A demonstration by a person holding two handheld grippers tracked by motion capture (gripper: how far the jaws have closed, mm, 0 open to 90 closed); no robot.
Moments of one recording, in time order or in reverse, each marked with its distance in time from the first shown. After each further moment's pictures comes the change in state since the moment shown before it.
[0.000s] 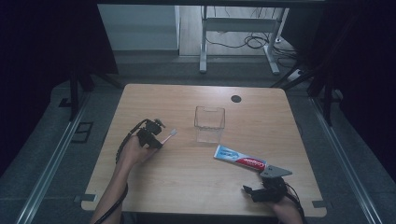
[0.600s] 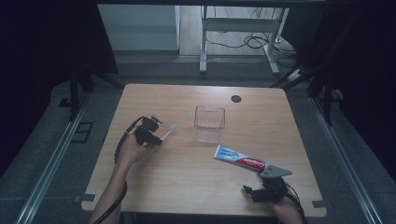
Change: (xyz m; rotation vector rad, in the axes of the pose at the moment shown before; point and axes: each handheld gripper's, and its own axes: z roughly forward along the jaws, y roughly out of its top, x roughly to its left) left arm 0.005 -0.003 -0.019 -0.106 -0.035 -0.035; right arm 0.000 0.000 0.000 0.002 0.001 -0.001
